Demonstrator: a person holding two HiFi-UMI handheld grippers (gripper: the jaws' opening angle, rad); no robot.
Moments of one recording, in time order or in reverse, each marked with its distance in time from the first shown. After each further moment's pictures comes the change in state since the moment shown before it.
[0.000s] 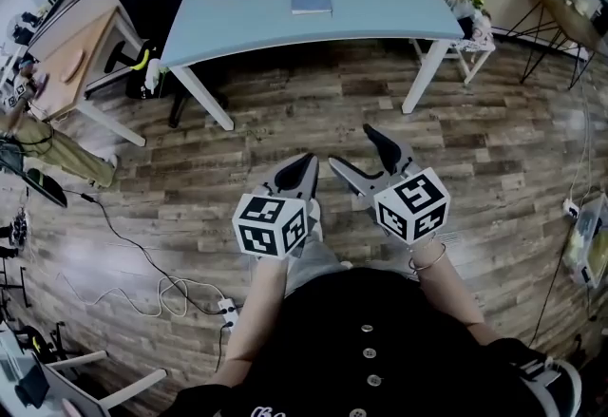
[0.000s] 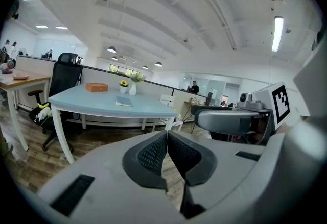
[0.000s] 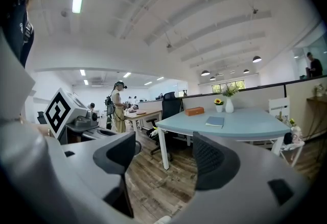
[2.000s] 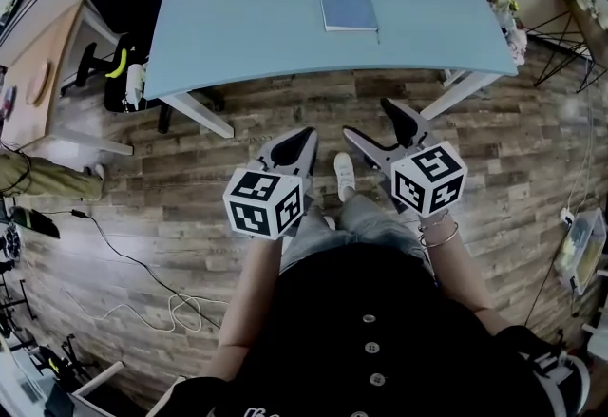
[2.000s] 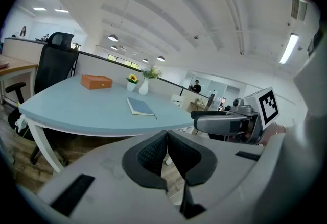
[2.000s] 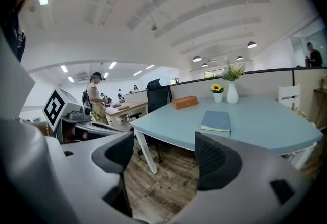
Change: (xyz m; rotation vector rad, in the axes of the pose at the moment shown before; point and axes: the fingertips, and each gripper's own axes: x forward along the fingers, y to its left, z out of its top) left arm 0.160 0.242 0.095 -0.073 0.061 -0.075; right arm 0.268 -0.152 0.030 0.087 0.142 -0.070
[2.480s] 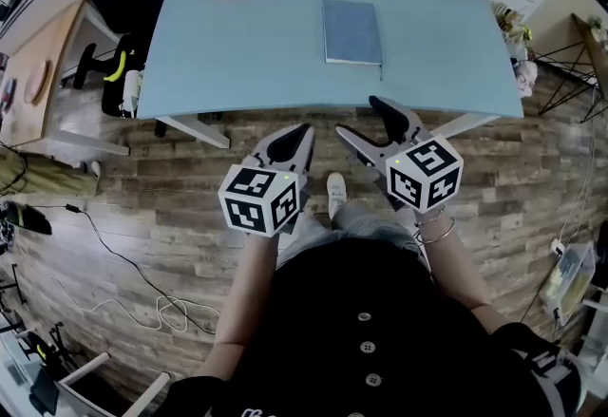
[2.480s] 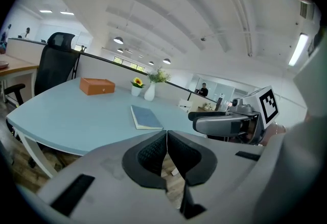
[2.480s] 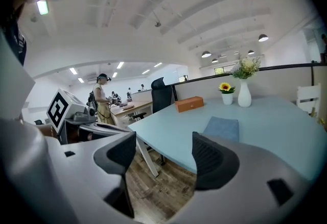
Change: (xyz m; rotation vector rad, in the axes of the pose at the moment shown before) left arm 0.074 0.041 0.055 -0.027 -0.031 0.060; right arm 0.067 -0.063 0.044 -0.019 0.029 0.126
